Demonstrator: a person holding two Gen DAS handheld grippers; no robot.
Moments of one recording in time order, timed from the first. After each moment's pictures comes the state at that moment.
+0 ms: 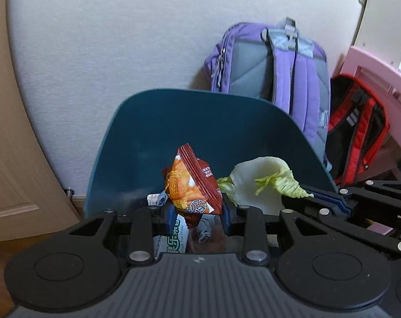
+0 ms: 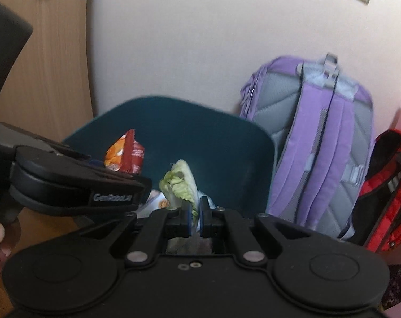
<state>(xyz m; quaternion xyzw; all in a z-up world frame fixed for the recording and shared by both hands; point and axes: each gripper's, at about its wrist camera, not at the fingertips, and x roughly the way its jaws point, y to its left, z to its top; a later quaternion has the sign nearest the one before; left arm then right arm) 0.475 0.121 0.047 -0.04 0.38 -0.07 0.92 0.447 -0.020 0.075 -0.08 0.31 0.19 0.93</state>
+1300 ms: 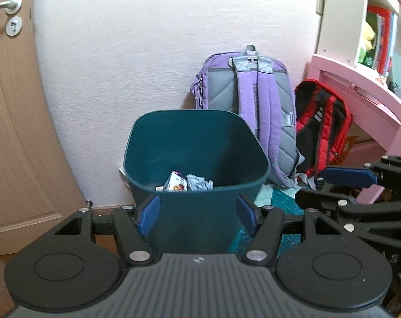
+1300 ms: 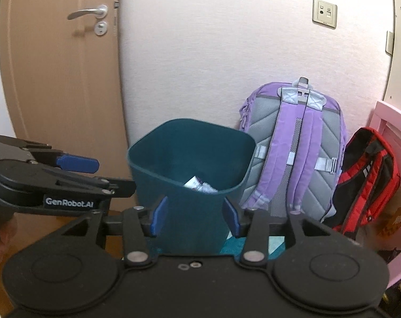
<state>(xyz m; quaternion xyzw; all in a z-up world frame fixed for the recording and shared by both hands) 0.319 0.098 0.119 0.01 0.33 -0.07 0.94 0.291 -0.085 0.144 -0.05 0.27 0.22 0.94</state>
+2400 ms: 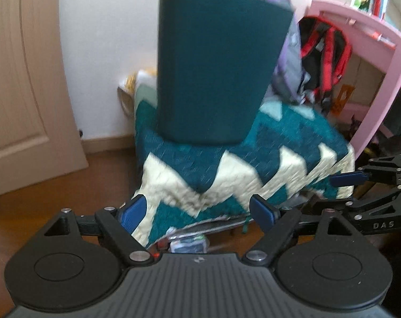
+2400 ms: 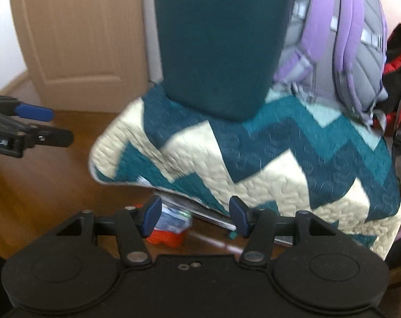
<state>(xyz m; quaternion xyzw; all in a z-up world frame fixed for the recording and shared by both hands) 0.220 0.170 -0.104 -0.02 0.38 -0.09 0.92 0.263 -0.054 -0.133 -0.09 0.41 0.23 0.88</state>
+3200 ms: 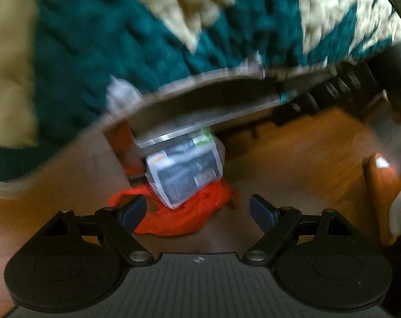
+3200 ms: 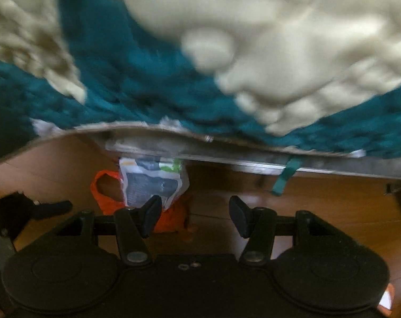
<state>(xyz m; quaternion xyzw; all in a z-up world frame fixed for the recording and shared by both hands) 0.281 0.134 -0.417 0.05 0.51 -0.15 0.84 0.384 0.001 -0.394 0.01 0.56 0.17 0.81</state>
